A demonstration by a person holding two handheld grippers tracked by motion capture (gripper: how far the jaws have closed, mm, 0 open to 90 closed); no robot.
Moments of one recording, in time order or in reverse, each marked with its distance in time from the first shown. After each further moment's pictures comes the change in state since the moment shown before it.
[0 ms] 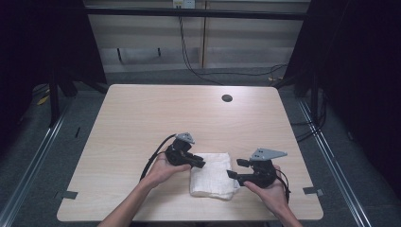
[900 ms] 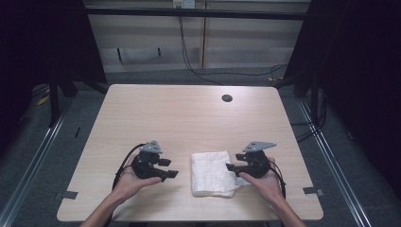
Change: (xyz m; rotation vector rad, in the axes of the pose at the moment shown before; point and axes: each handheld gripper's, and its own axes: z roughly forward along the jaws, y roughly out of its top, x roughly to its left) left arm -0.015 -0.062 -0.086 -0.047 0.209 -0.057; right arm -0.022 0.006 0.021 0.067 -0.069 -0.004
